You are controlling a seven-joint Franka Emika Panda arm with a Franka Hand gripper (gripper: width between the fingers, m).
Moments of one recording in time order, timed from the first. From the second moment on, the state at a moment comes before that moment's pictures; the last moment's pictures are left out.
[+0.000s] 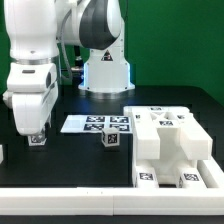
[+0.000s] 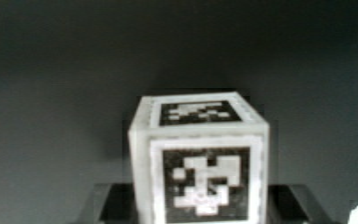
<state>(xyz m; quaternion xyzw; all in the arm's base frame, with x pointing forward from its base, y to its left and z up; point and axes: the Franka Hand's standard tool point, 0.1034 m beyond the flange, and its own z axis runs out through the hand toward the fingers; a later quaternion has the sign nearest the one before) 0.428 -0.150 0.013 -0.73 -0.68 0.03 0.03</state>
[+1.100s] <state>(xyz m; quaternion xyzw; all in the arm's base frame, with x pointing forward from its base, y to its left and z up) 0.452 -0.140 0.046 -0.94 -0.35 0.05 0.03</state>
